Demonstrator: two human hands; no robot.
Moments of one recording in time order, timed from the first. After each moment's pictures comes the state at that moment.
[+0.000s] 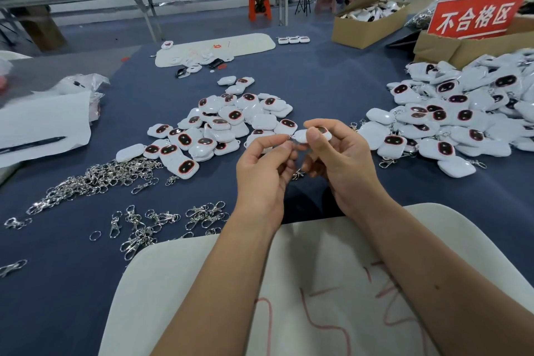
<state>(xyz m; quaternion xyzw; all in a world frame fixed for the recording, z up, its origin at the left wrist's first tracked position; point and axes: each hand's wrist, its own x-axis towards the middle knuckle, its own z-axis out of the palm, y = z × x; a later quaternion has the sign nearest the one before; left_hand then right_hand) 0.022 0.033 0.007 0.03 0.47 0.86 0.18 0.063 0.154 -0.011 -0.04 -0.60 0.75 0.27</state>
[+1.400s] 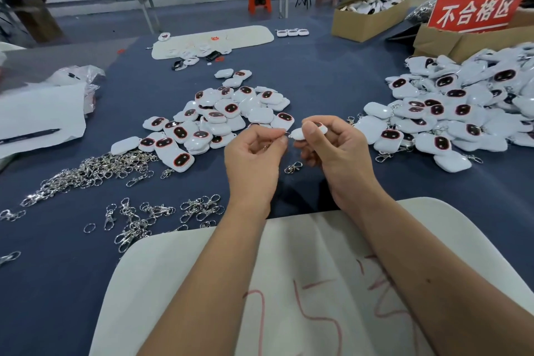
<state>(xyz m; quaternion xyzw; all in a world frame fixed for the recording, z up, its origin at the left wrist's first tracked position) 0.015 0.031 0.001 0.11 0.64 0.76 0.01 0.061 0.157 -0.016 -0.06 -0.61 0.73 0.29</state>
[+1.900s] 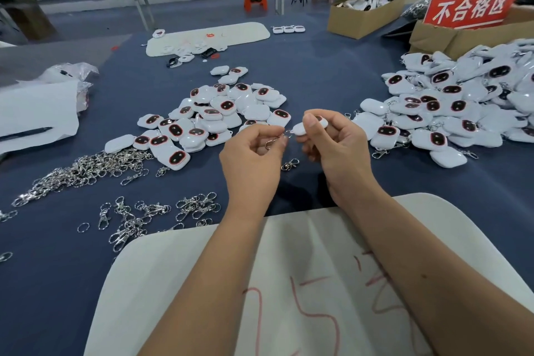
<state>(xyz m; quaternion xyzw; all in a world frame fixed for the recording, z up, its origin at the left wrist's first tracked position) 0.013 0.030 -0.005 0.15 0.74 0.65 -0.06 0.060 0.156 -0.015 -0.10 -0.60 0.72 0.32</state>
